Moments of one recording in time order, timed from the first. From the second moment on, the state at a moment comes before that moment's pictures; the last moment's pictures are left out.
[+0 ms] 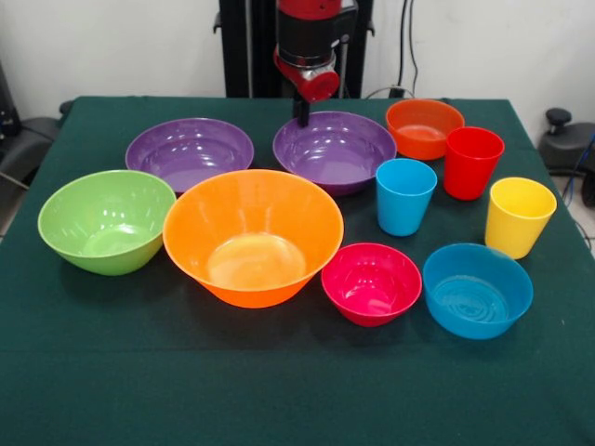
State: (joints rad) arm -0.31 -0.53 -0.09 2.15 0.01 0.04 2.49
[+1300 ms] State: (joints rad) arm -0.42 -0.66 0.04 2.15 -0.04 0.15 2.49
